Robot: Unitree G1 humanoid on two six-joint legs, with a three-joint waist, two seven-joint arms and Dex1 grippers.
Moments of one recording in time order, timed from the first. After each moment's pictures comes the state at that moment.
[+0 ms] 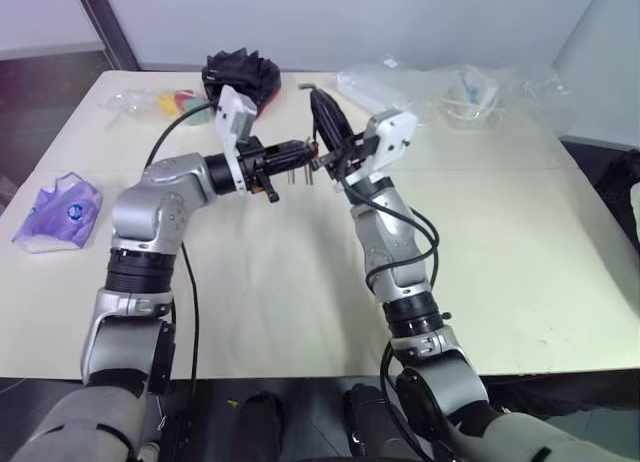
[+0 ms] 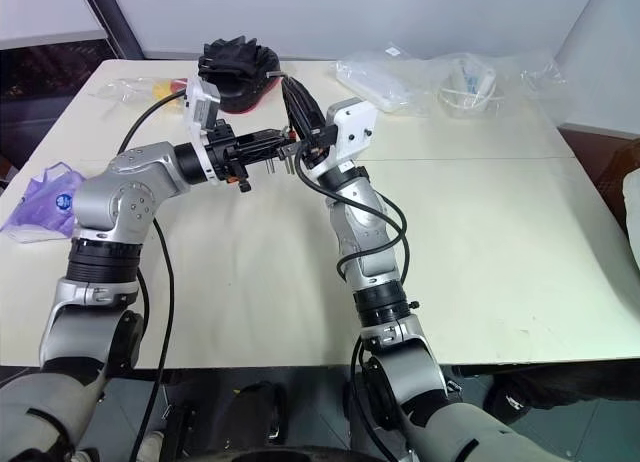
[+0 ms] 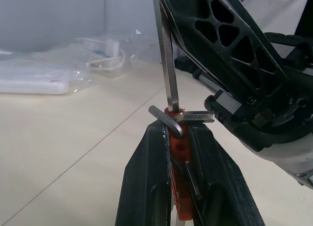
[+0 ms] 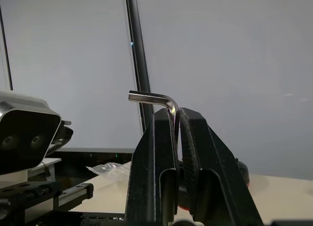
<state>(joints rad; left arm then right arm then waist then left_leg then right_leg) -0.85 0.45 0.03 0.17 -0.54 0.62 -0.94 -0.71 0.13 0.04 0.24 0.24 -0.21 0.35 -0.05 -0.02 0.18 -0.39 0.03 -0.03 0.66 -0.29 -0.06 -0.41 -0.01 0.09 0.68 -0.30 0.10</state>
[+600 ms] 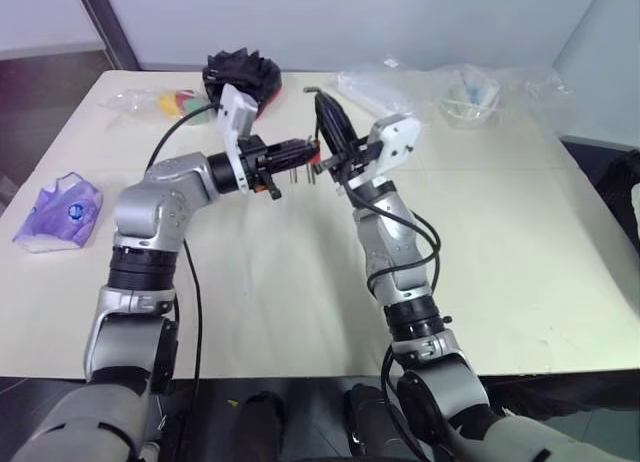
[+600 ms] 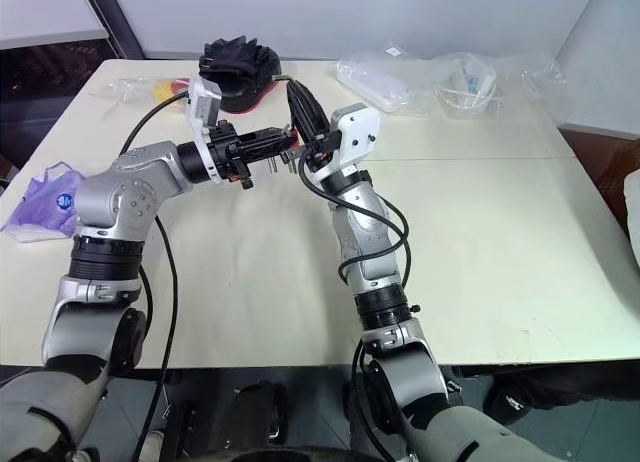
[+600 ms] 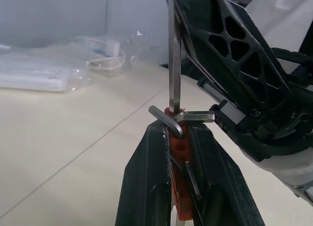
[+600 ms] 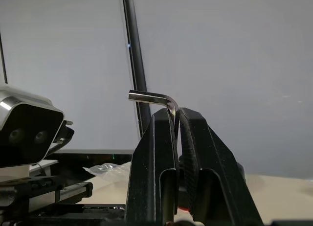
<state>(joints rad) -0.86 0.43 0.04 0.19 -0.56 0.65 -0.91 -0.69 0.13 0.04 0.24 0.22 -0.24 0.35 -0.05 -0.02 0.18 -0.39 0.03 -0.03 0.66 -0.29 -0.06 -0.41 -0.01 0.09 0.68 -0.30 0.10</state>
